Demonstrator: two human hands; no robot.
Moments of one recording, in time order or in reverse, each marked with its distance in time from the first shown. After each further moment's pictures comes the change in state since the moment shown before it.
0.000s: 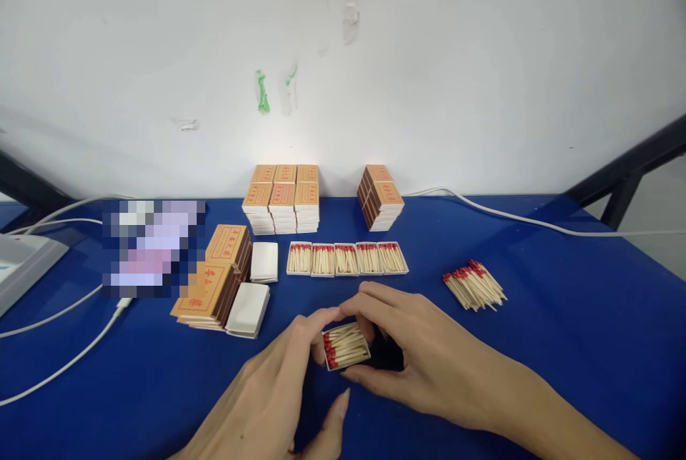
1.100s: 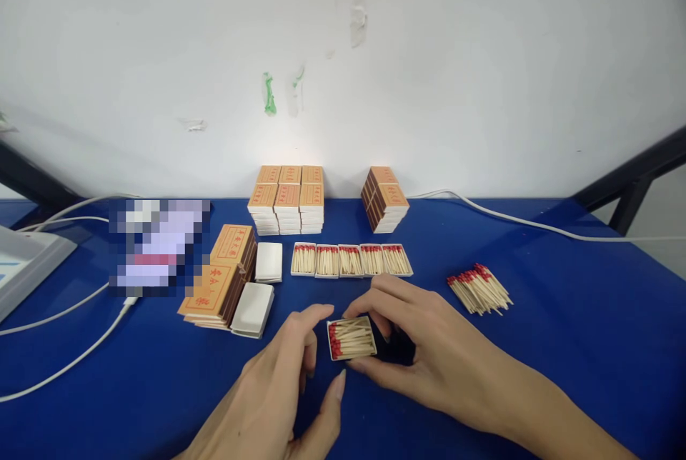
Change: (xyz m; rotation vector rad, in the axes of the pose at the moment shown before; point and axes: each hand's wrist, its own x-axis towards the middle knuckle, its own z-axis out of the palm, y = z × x) left_hand -0.003 0.001 -0.001 -0.028 0.070 -0.066; right_hand 0.002 0.001 -0.001 -0.042 0.085 -0.016
